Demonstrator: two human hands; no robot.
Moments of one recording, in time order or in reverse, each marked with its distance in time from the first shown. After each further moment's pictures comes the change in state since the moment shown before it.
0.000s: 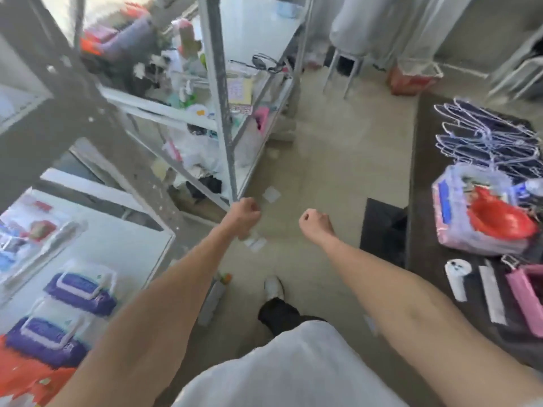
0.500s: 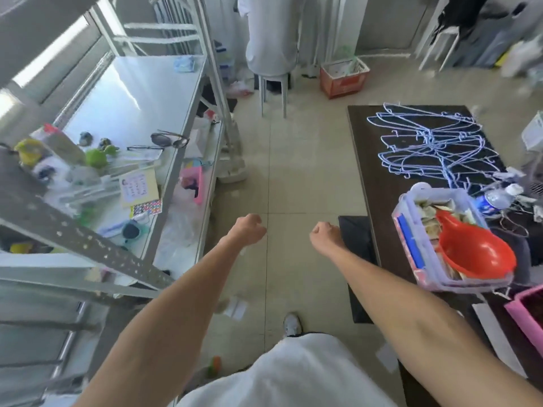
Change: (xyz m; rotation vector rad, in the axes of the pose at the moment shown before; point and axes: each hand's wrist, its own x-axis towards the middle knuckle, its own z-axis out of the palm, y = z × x) left_hand 0.283 0.223 0.065 0.239 -0.227 0.007; right_hand 0.228 0.103 -0.172 0.204 0.089 0.293
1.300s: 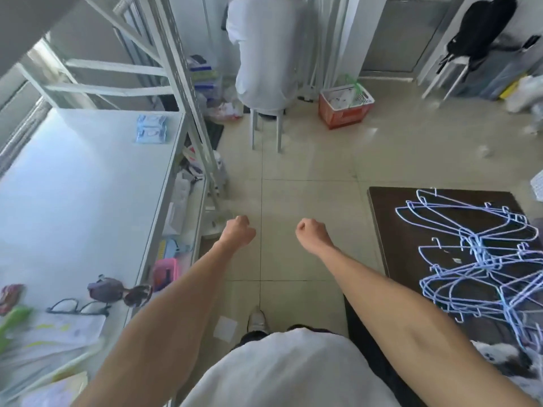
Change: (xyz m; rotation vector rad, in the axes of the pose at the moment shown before) left_hand 0.467 0.151 -0.223 0.015 0.032 0.010; right_hand 0.438 -0.280 -0.119 -0.028 -0.003 -0.078
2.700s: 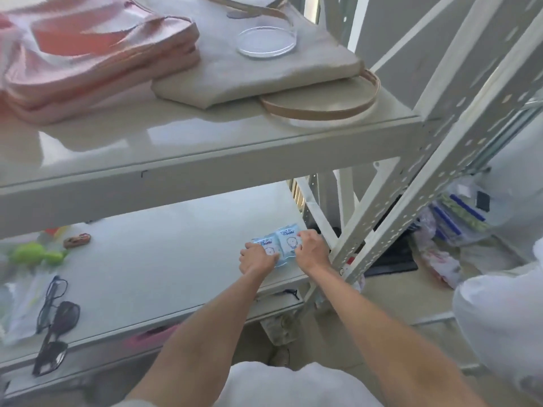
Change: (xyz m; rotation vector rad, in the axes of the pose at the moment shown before) left_hand 0.338 -0.058 -0.290 -0.767 0.734 -1.150; right_hand 0.415 -0.523 0.081 -0.465 -0.517 -1.223
